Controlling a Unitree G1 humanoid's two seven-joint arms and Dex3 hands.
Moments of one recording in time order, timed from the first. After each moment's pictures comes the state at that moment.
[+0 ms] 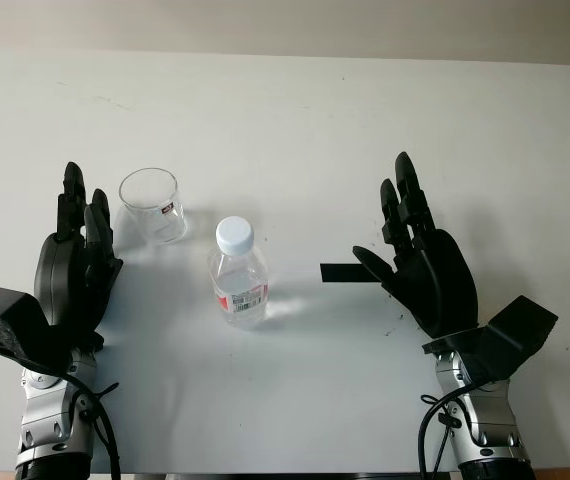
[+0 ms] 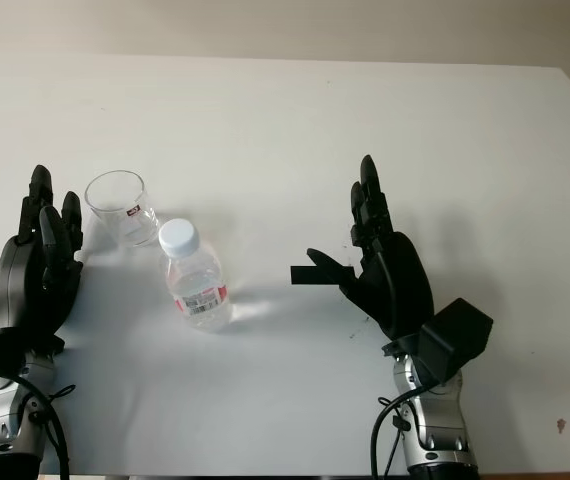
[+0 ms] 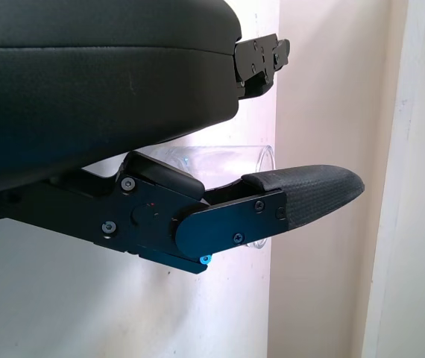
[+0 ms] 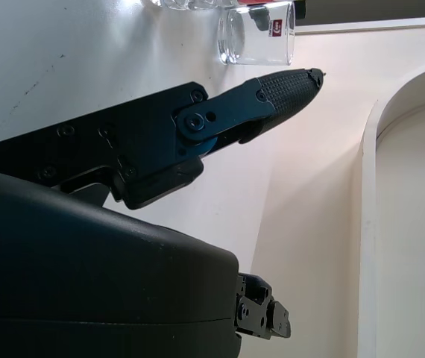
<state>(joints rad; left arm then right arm) -0.15 0.22 0.31 0.17 -0.28 -0.19 -0.20 -0.12 -0.12 -0.04 0.15 0.16 -0.30 0.30</state>
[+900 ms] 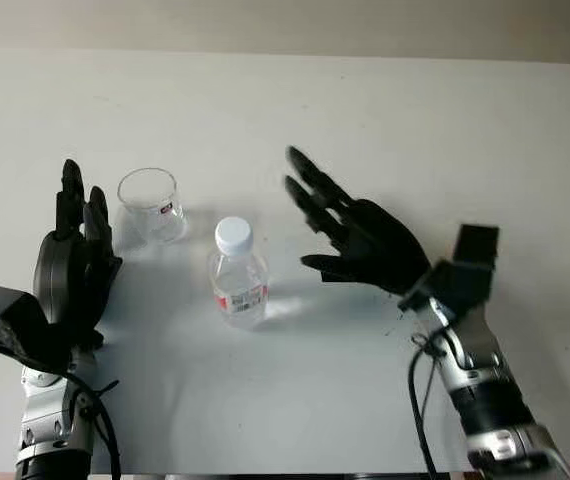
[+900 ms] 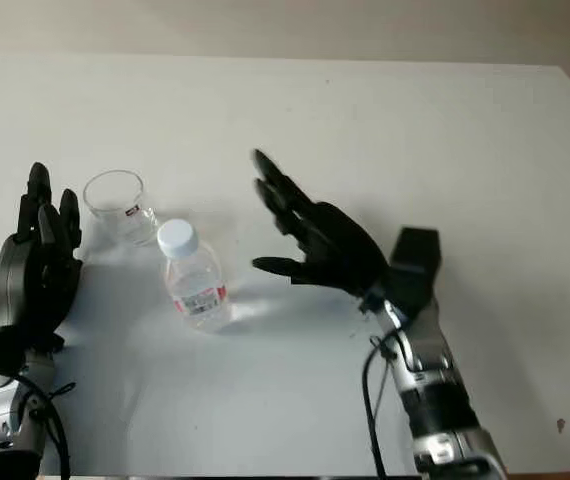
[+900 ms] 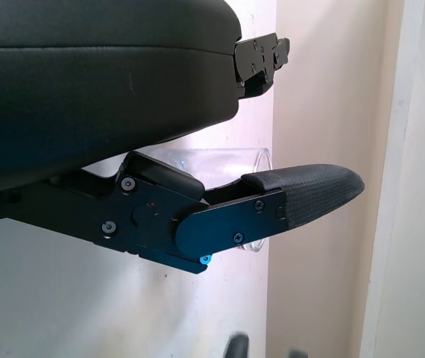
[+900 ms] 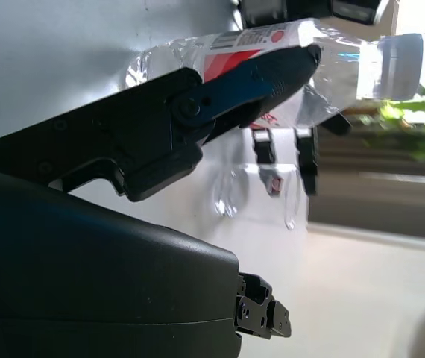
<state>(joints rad) -0.16 0.22 0.32 0.18 -0.28 -0.20 -0.20 -0.51 -0.21 0.10 0.40 0.22 -0.10 0.79</state>
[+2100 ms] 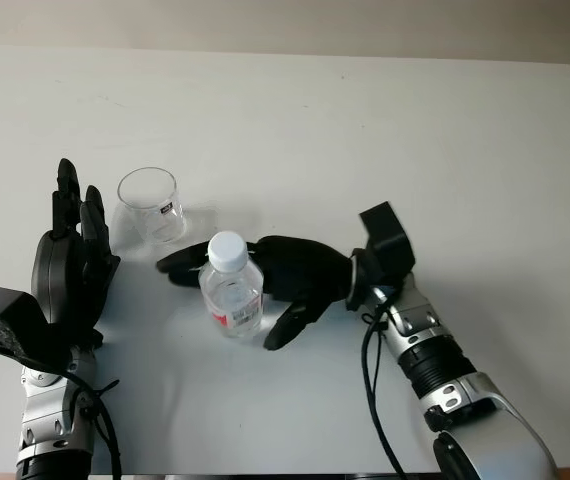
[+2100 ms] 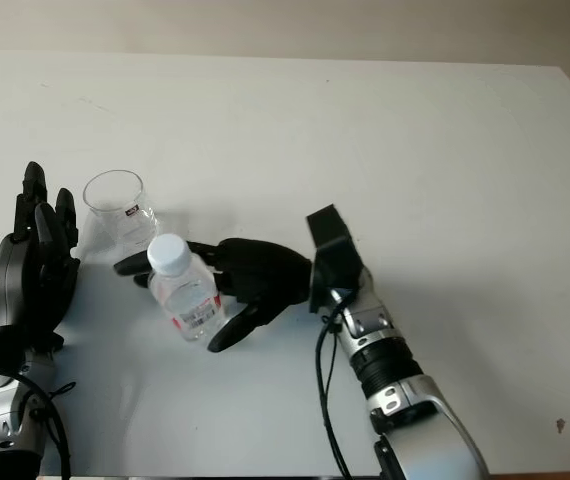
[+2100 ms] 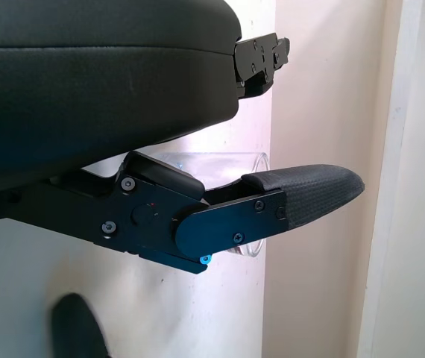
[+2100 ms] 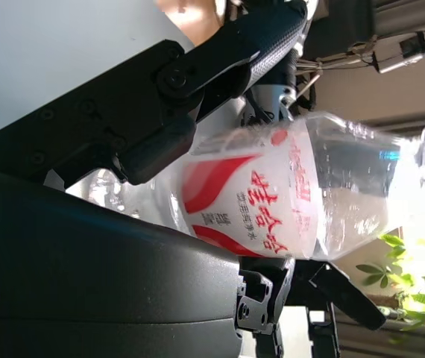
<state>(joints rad) -0.16 0.22 0.32 0.17 -0.27 -0.21 -0.17 -0.66 -0.06 0.23 0.65 0.19 -0.06 1.14</state>
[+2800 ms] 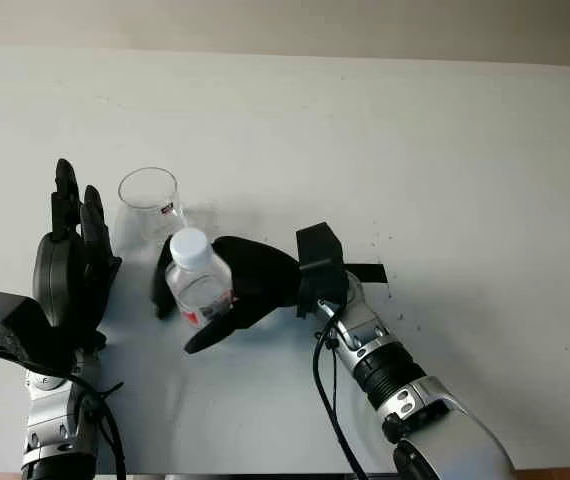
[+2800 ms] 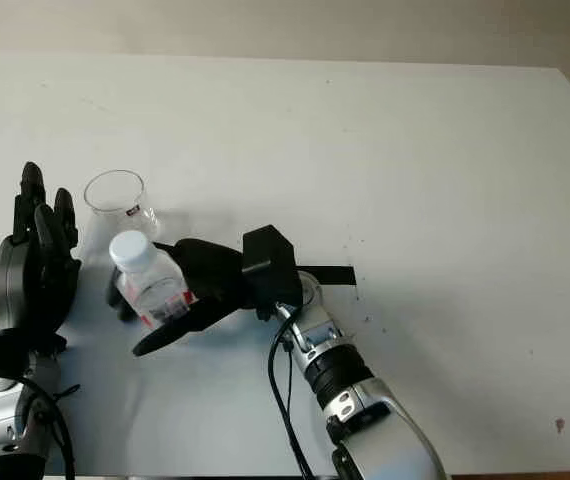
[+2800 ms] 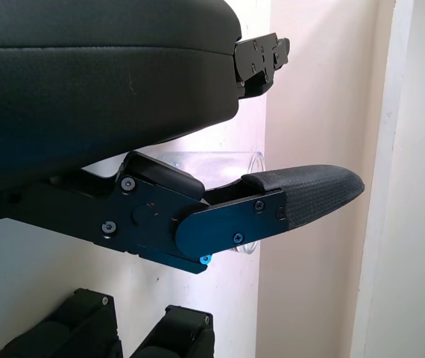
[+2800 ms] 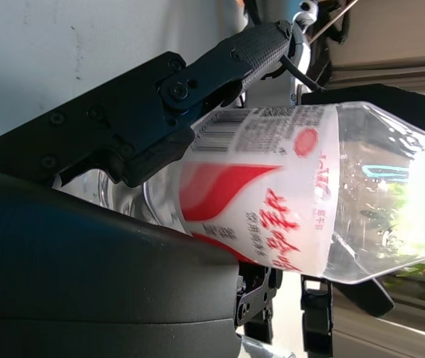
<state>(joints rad) -0.15 0.20 0.31 0.16 -0.27 -0.23 -0.16 -0.66 0.07 0.29 0.74 0.01 -0.30 0.85</state>
